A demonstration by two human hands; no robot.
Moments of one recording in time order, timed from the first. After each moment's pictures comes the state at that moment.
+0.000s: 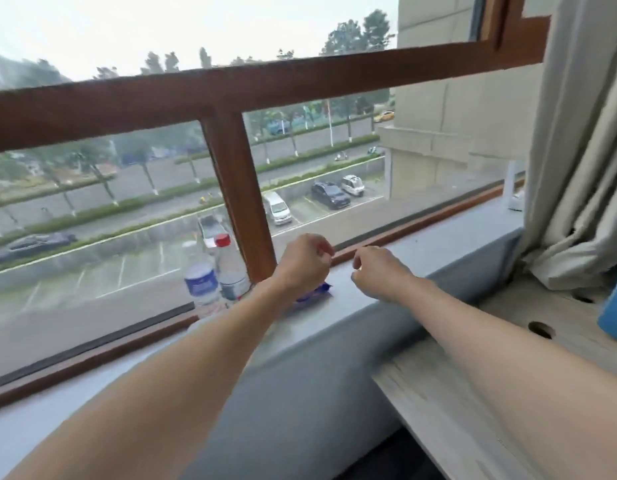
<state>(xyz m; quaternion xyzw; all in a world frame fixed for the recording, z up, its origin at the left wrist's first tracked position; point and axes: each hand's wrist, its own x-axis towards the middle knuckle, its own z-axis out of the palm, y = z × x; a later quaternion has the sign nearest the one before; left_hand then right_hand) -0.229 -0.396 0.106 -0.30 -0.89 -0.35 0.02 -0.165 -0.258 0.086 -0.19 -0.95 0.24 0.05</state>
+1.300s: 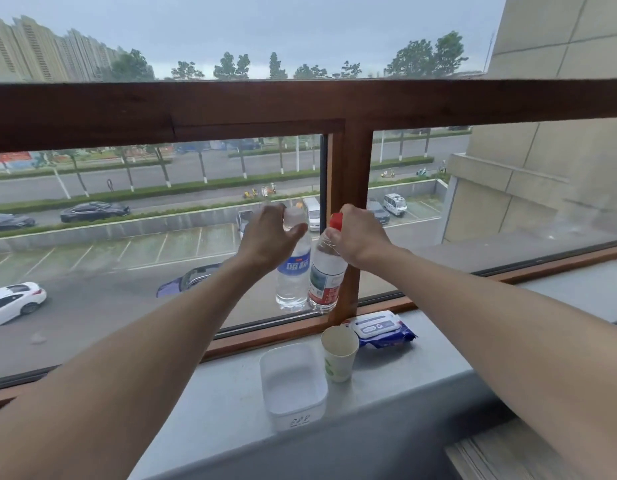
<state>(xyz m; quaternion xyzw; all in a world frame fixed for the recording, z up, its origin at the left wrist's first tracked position) -0.397 -0.560 0.159 -0.20 -0.89 -0.35 0.20 -0.340 -0.410 0.174 -0.07 -0.95 0.24 0.18</state>
